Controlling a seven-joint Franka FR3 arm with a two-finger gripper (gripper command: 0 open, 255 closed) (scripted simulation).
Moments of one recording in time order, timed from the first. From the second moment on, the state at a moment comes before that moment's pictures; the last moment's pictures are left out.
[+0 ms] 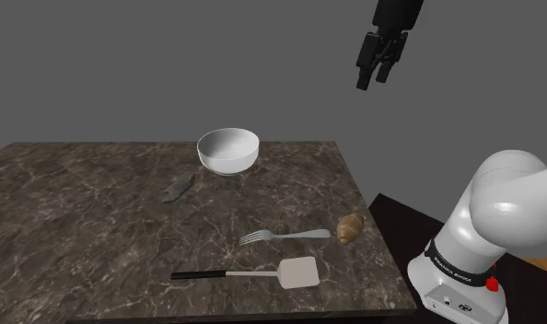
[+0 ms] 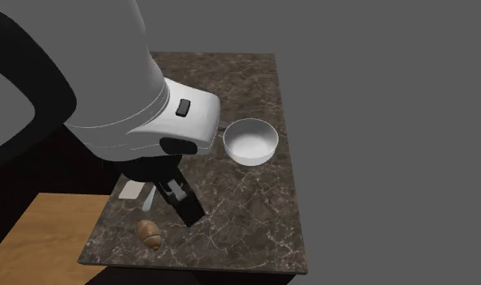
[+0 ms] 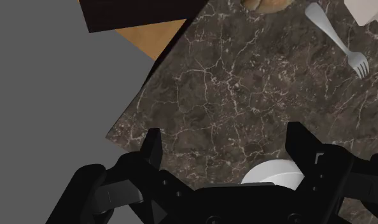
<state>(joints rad) -0.01 -0.80 0.02 -2.26 0.05 1.52 0.08</state>
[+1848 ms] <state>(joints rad) -0.01 0.09 0.11 -1.91 0.02 2.08 0.20</state>
